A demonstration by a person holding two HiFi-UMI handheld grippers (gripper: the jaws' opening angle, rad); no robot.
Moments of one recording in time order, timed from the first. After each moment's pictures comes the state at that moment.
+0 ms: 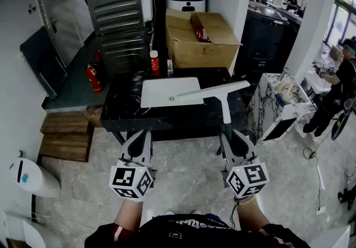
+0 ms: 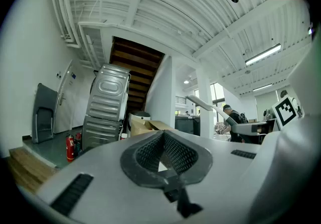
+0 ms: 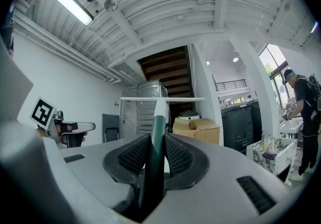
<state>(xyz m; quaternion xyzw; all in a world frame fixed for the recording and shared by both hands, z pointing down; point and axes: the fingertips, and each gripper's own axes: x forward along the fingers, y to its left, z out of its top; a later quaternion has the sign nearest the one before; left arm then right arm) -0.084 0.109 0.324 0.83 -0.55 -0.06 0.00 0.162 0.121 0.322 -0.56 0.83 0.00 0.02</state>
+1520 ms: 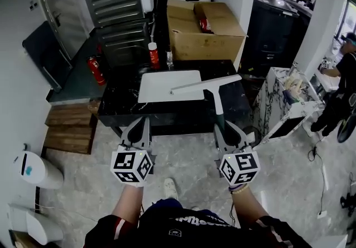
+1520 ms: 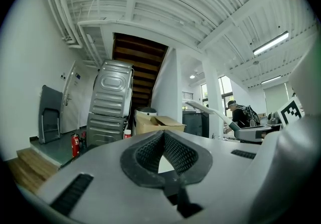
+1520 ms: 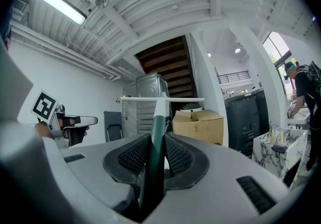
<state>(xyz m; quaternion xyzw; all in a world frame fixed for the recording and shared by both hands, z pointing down) -0.041 0.034 0.353 0.81 -0.59 -0.04 0.01 0.199 0.038 0.375 -0.54 0.84 -0.03 0.00</state>
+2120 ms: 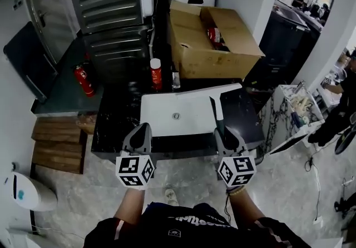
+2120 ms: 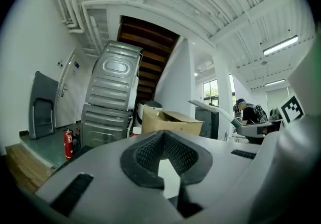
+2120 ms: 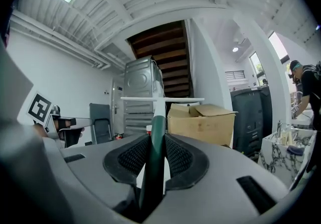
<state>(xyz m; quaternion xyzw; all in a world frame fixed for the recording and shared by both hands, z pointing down) -0.144 -0.219 0.406 0.81 -0.58 -0.03 0.04 0.106 -0.206 0.410 -0.57 0.82 -0.04 -0.03</state>
